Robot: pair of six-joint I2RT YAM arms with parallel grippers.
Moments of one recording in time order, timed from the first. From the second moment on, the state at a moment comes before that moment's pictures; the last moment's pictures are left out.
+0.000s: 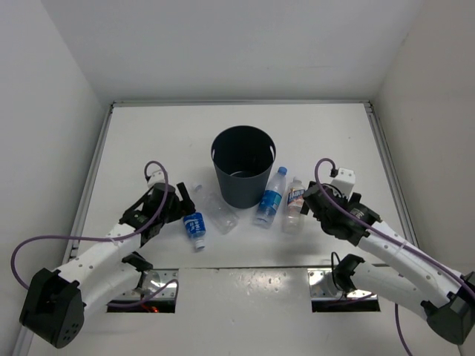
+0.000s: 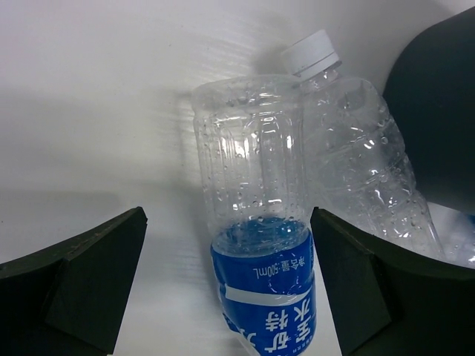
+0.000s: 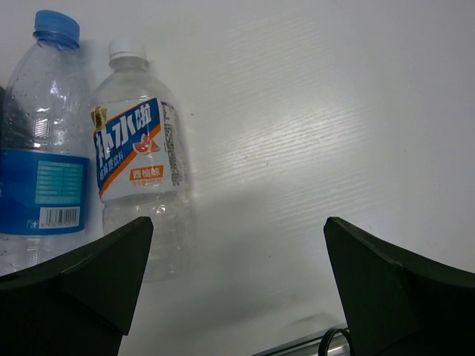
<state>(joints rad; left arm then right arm) -0.44 0.89 0.41 -0.29 -0.25 -0.71 0.72 0.85 0.65 -0.84 0.73 0.83</state>
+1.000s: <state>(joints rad) -0.49 1.01 0.41 -0.24 -0.19 -0.68 1.03 0.60 0.64 -0.95 0.90 0.99</state>
